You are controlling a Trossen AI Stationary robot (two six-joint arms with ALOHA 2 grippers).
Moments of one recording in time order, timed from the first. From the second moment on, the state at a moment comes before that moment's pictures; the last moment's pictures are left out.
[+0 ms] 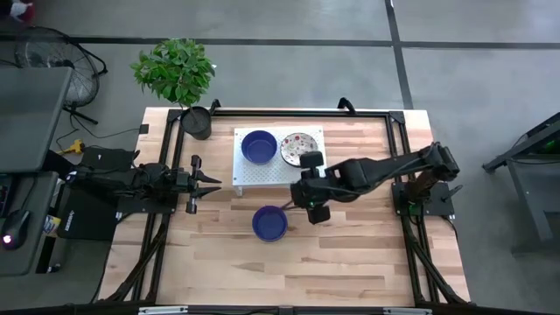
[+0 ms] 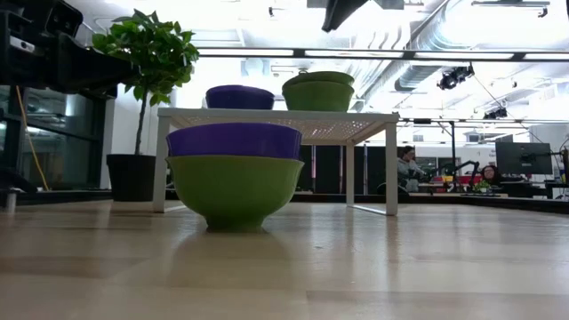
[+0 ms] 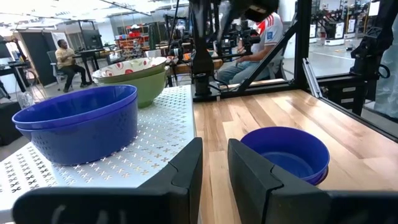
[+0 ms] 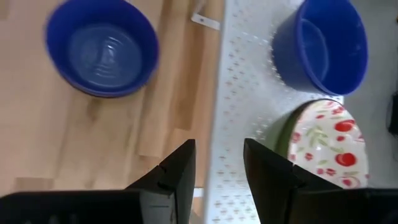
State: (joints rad) left arm -0.13 0.01 0.01 0.02 -0.12 0.13; right arm 0.25 1.75 1.78 -1.14 0.41 -0.07
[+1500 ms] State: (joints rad) left arm -0.13 0.01 0.01 0.02 -0.12 0.13; right arm 0.43 1.88 1.53 -0.13 0.31 -0.11
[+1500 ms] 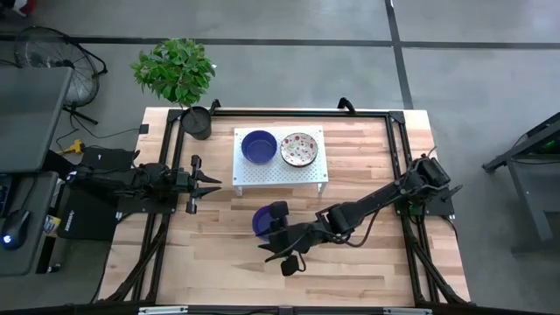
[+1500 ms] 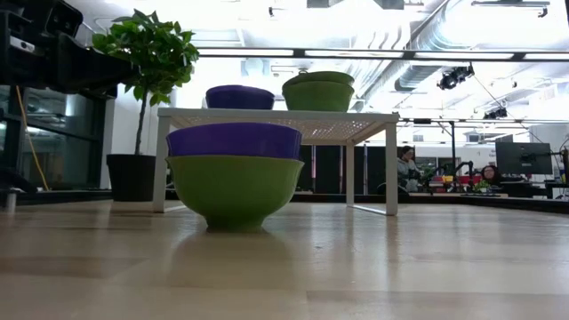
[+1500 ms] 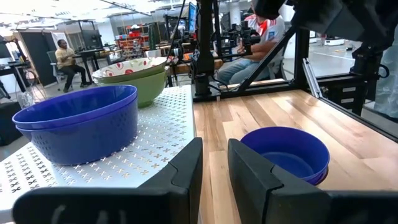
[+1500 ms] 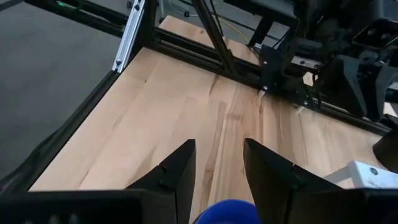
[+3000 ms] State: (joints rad) left arm -0.13 0.01 0.01 0.02 -0.12 0.13; right arm 0.50 1.99 1.73 -0.57 0.27 -0.15
